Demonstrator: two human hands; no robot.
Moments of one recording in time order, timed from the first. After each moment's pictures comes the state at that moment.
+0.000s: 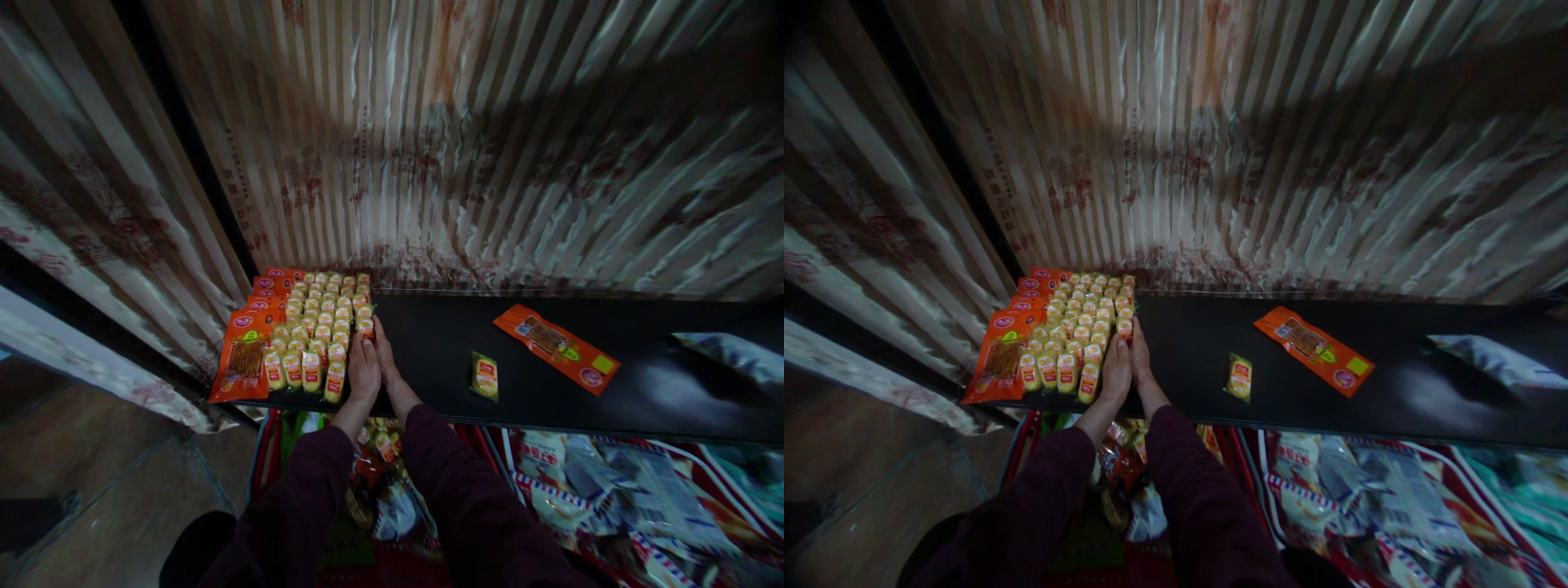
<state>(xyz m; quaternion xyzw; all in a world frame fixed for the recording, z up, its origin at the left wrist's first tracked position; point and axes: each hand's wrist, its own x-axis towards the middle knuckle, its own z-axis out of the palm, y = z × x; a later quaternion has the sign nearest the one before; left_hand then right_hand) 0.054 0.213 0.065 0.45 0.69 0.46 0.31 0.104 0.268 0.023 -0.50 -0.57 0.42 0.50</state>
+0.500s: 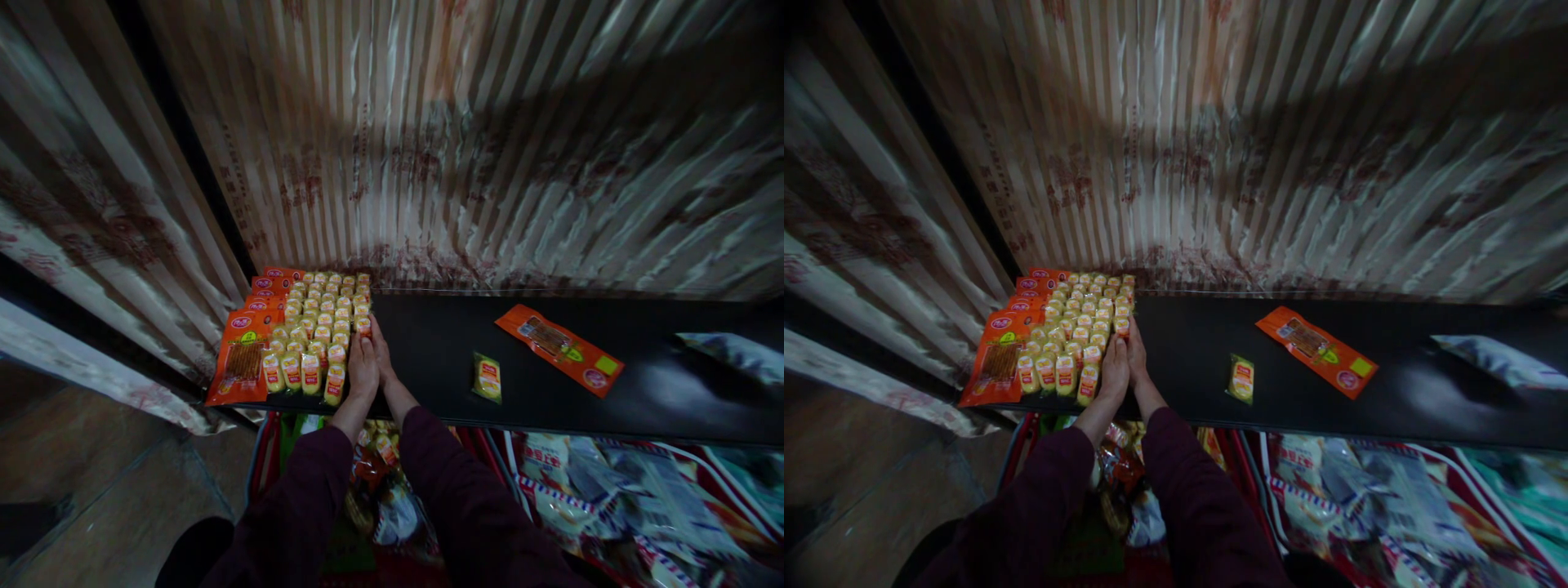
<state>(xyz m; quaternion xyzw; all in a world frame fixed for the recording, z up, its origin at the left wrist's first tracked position) 0.054 0.223 0.063 0.42 0.68 0.50 0.33 0.099 0.270 0.023 -0.45 -0.62 0.39 0.51</state>
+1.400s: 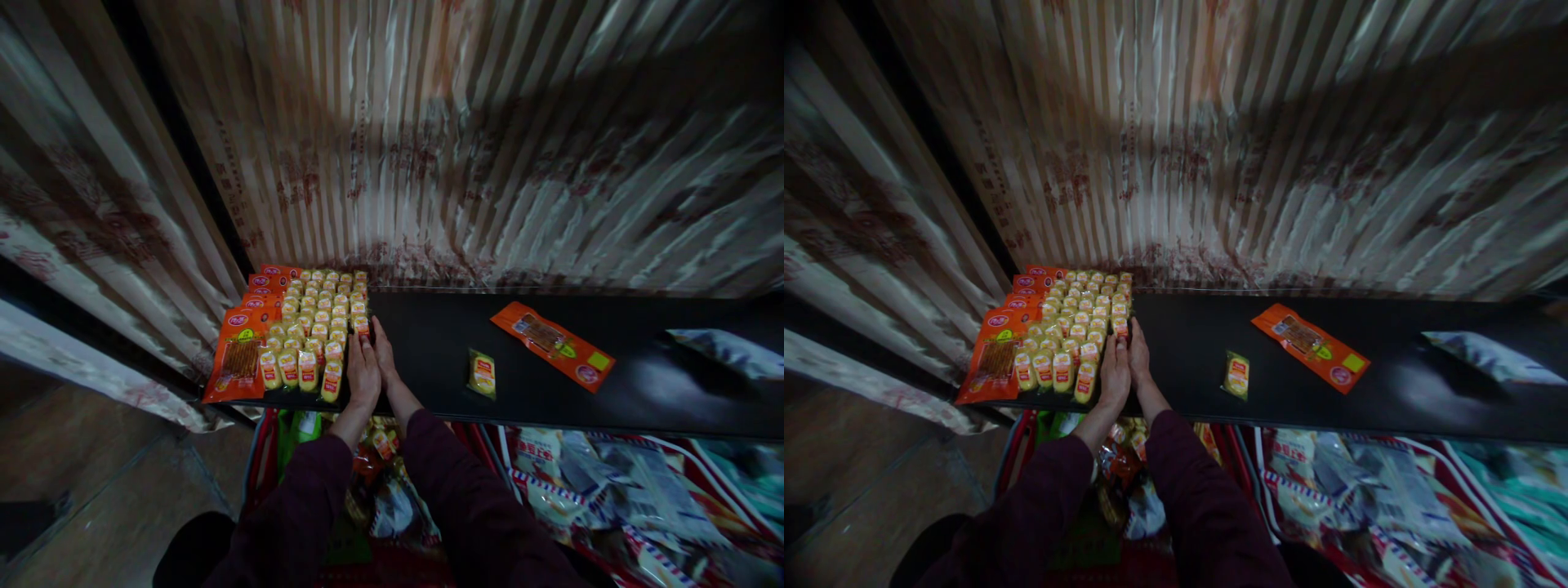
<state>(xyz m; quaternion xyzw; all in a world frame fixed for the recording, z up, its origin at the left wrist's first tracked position) 0.062 0.205 0.066 0.43 0.69 0.49 0.32 0.109 0.270 0.009 -0.52 -0.58 0.37 0.50</state>
